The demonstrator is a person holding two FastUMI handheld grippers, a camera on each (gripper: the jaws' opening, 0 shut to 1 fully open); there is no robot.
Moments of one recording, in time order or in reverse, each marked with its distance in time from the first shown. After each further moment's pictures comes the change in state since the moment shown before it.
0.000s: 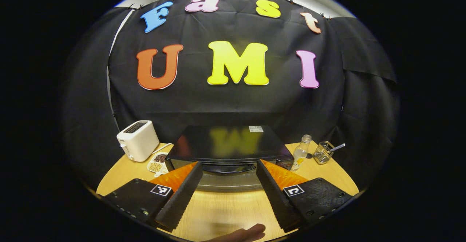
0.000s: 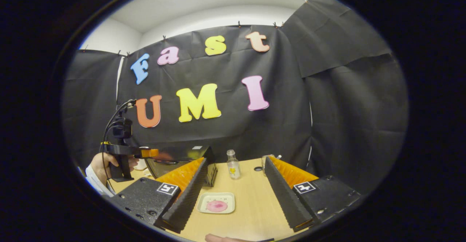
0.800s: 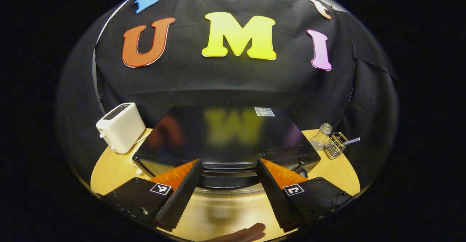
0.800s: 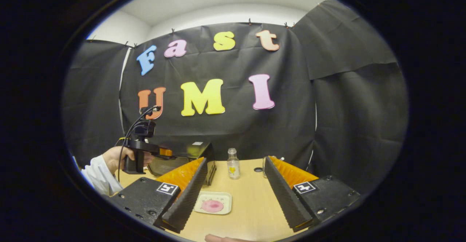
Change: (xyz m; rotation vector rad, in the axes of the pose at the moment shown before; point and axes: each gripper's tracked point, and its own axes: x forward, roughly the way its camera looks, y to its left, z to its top) left arm 0.079 -0.003 -0.037 0.011 0.151 -0.025; right arm 0.020 0.009 -0.008 -0.056 0.026 0.017
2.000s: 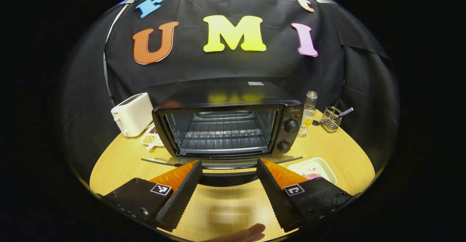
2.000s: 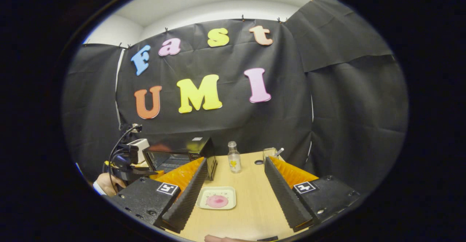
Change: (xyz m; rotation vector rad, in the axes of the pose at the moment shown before) left arm -0.077 -0.007 -0.109 0.033 -0.032 0.019; right arm -0.016 0.007 -0.017 0.037 0.032 -0.034
